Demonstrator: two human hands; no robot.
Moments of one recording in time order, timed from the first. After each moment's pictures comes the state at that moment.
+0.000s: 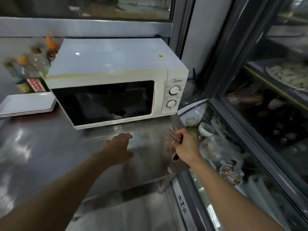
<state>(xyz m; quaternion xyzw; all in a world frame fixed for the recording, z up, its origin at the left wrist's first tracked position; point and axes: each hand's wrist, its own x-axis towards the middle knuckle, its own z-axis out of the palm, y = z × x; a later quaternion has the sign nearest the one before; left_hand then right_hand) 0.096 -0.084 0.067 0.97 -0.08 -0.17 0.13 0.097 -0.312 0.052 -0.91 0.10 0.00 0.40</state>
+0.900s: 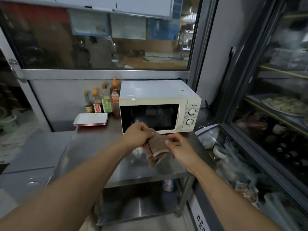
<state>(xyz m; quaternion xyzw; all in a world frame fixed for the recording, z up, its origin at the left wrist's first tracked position) -0.073 -0.030 0.220 0.84 0.05 -0.03 0.55 -0.061 -0.193 0.164 -0.82 -0.03 0.02 0.58</state>
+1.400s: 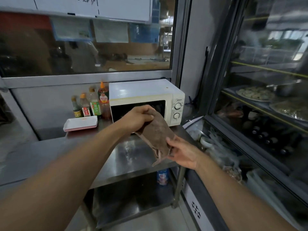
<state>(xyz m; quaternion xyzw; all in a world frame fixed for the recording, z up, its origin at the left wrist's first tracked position) -0.115 -0.039 0.270 0.82 -0.12 -0.05 0.55 -0.128 -0.217 0.174 -0.54 -0.03 0.23 0.81</state>
